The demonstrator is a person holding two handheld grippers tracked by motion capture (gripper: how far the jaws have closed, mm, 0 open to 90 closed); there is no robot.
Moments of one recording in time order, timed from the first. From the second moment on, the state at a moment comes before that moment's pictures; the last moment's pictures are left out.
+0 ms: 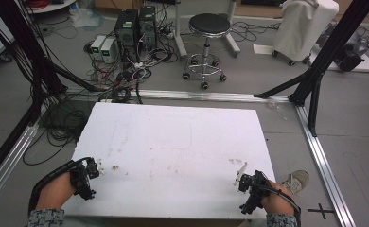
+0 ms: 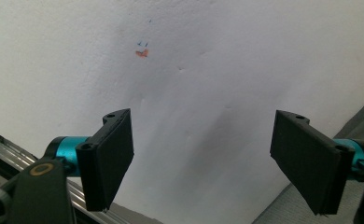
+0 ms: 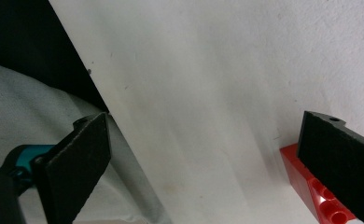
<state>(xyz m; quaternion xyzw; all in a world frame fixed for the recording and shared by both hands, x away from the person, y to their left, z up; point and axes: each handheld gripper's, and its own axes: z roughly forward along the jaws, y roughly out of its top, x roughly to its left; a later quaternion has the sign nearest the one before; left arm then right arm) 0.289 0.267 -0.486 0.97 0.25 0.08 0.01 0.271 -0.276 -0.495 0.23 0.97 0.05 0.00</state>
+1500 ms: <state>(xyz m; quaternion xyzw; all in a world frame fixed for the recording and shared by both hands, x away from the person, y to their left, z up) 0.287 0.267 -0.484 0.96 0.25 0.09 0.02 0.285 -0.310 -0.466 0.10 0.99 0.10 0.04</state>
